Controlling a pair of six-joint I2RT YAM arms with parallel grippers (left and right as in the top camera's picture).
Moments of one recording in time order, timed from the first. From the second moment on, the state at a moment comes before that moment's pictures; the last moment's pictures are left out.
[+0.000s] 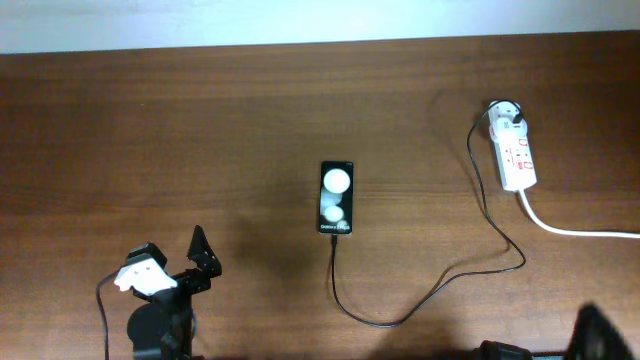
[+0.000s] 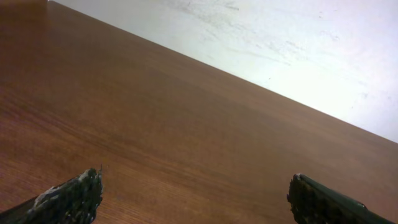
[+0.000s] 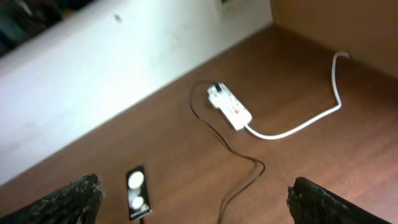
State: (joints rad) left arm 0.07 0.02 0.09 -0.26 -0.07 -0.34; right arm -0.26 0.62 1.93 -1.69 0.00 0.40
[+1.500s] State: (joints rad) left arm 0.07 0.02 0.09 -0.26 -0.07 -0.34; right arm -0.18 0.01 0.07 -0.20 -0.27 0.31
